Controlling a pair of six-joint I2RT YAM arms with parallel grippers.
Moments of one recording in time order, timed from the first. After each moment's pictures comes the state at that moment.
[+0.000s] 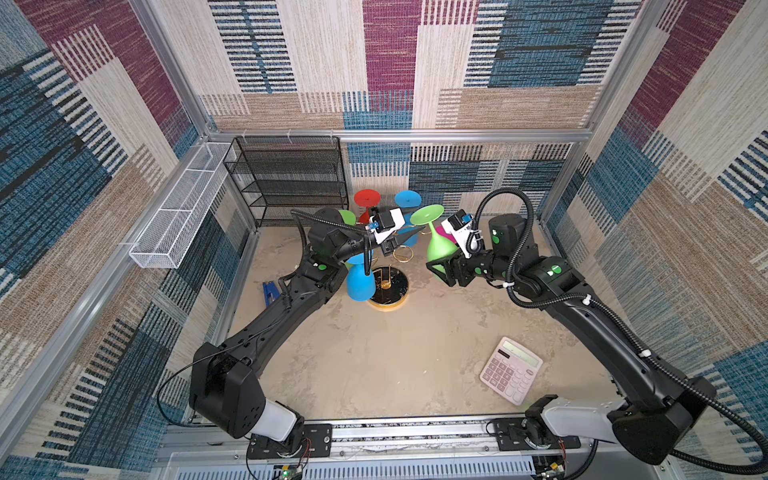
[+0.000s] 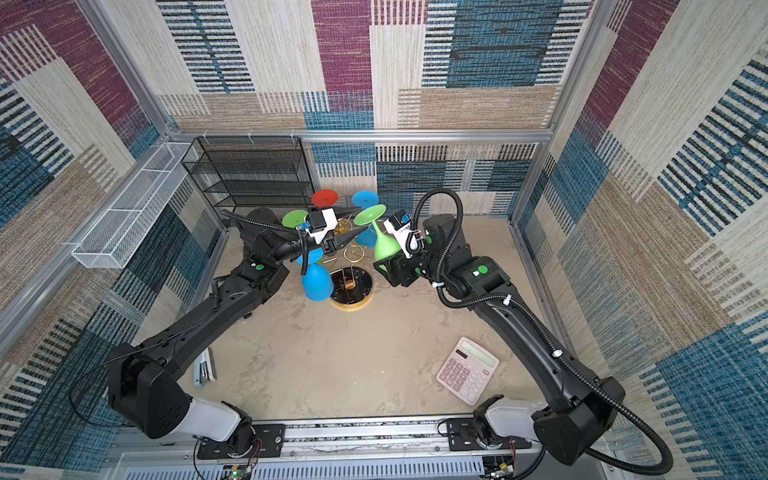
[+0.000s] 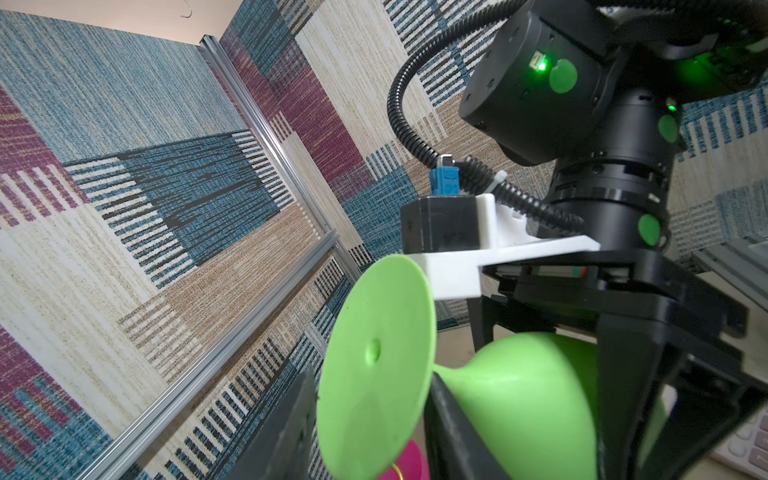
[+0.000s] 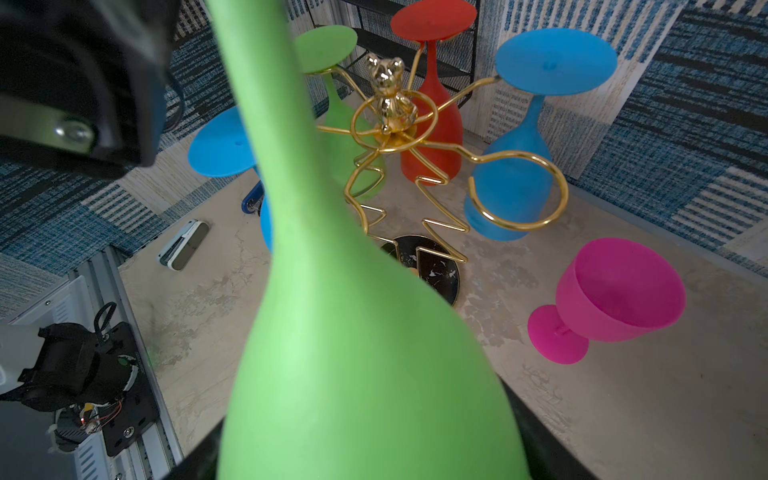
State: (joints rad) left arm -0.50 1.49 1.31 0.43 0.77 0.43; right arm 0.53 1.28 1.41 -0.66 -0.32 -0.02
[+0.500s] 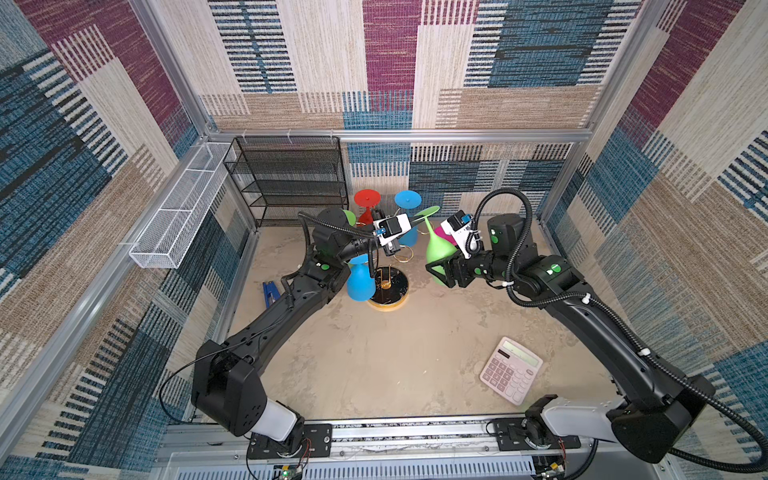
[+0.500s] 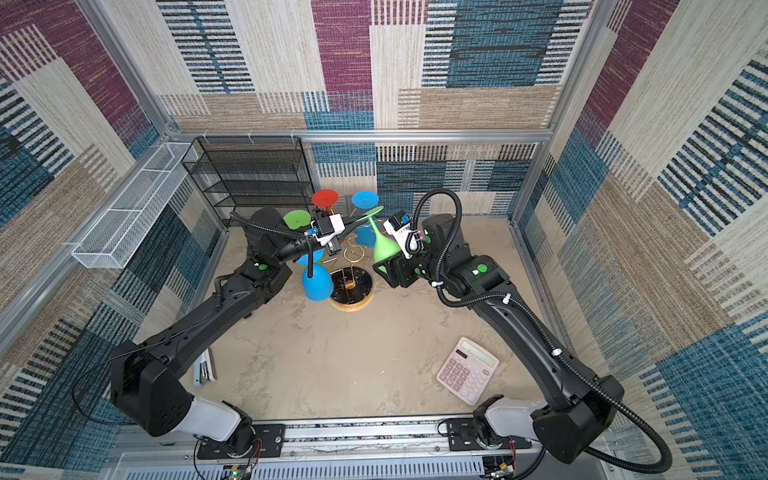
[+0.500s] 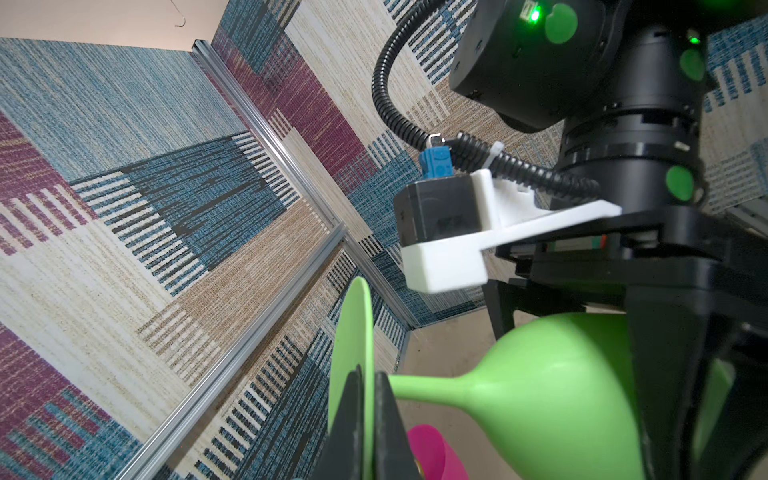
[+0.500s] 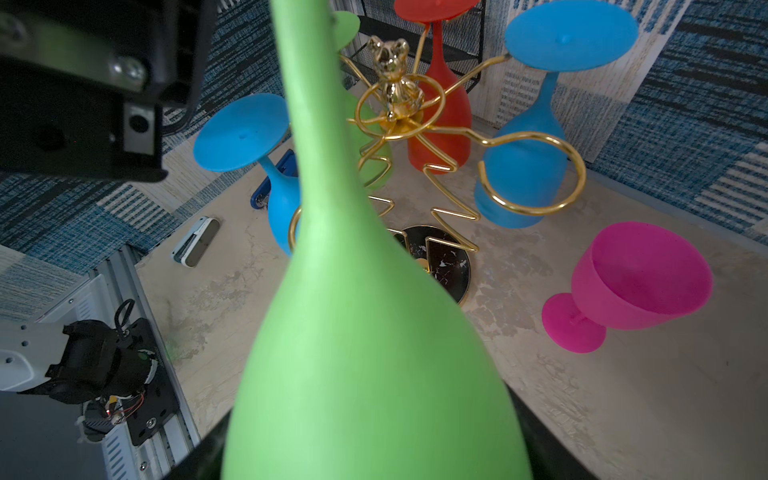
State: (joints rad) left arm -0.51 1.50 1.31 0.41 0.74 0.55; right arm 0.53 1.29 1.42 -0.69 -0.35 0.01
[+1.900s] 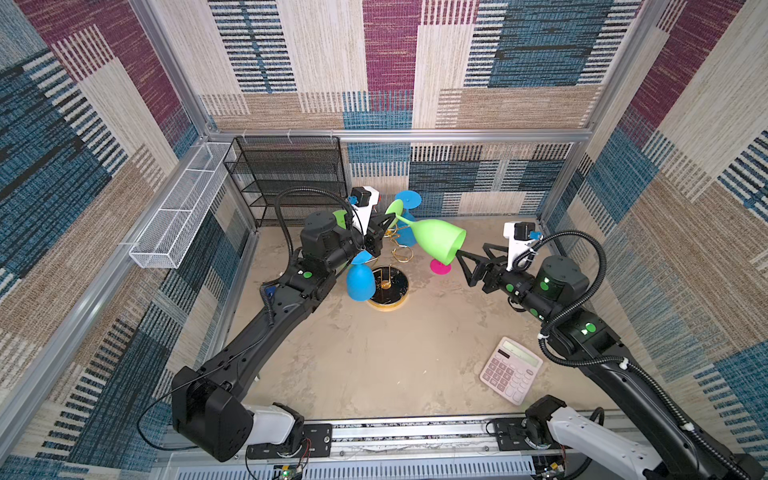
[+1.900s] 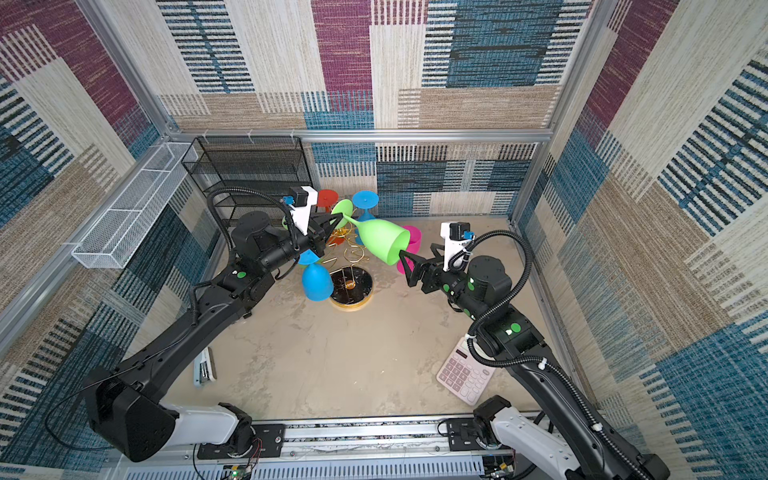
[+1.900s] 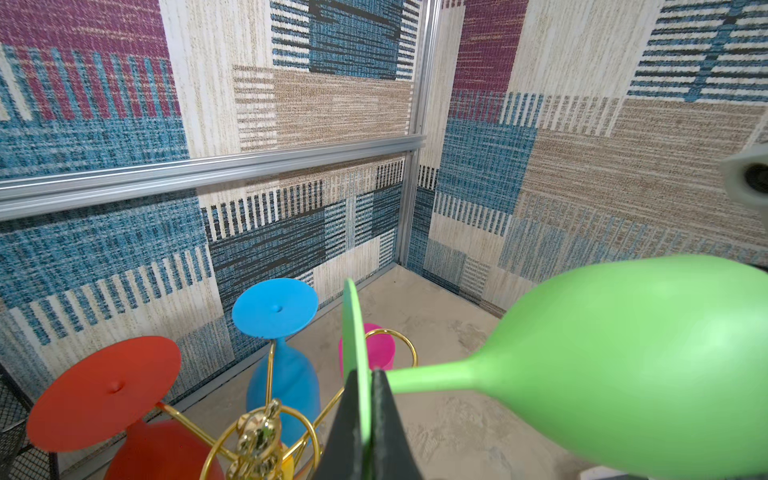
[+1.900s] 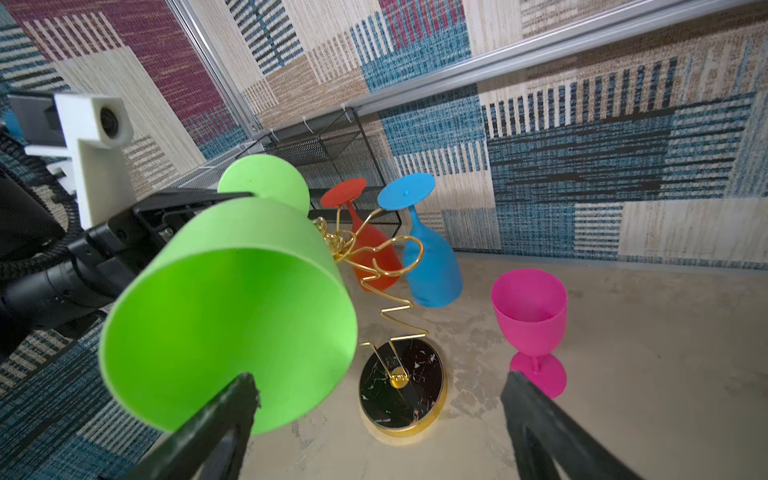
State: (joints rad) left arm -0.47 1.37 1.27 0.12 0.37 -0.05; right arm 0.50 0.90 0.99 -0.17 -0.09 0.35
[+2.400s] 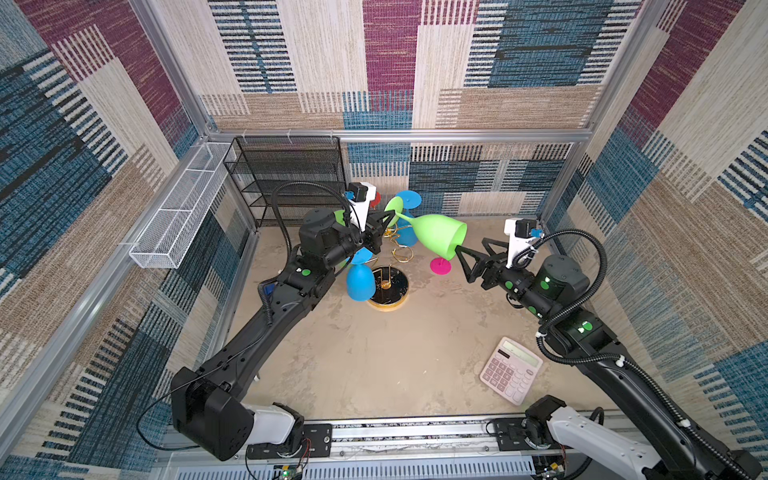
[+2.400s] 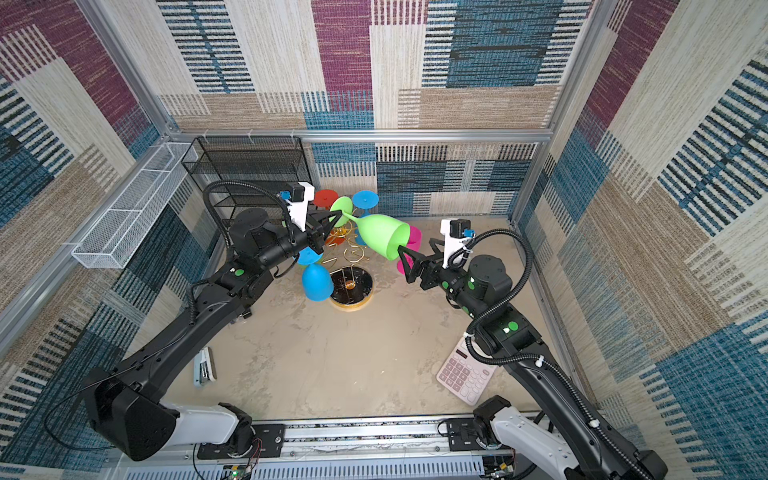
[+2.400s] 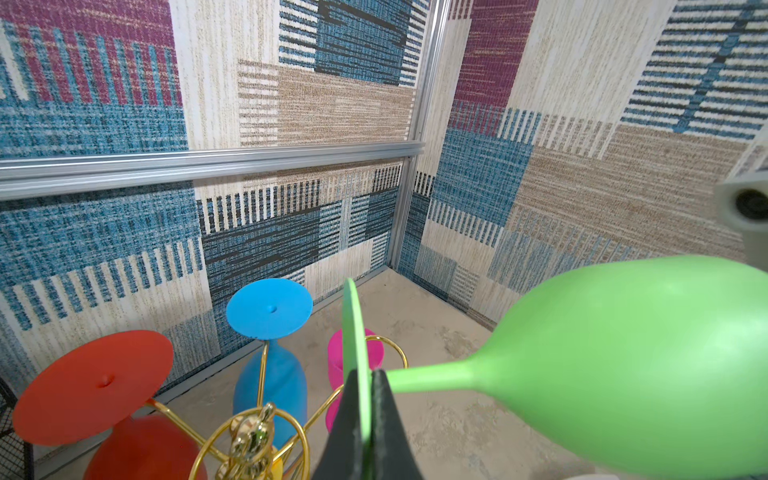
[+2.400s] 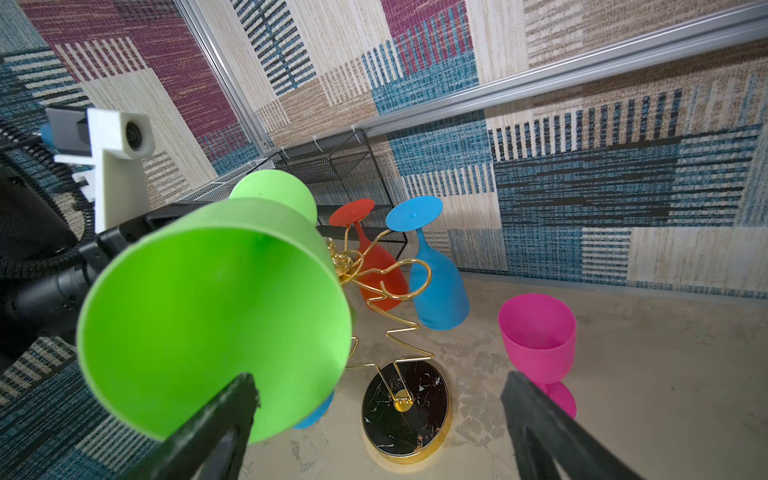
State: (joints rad) left arm -0.46 1.38 1.33 0.07 0.36 -0.16; right arm 0.49 0.87 0.95 -0.09 -0.11 0.33
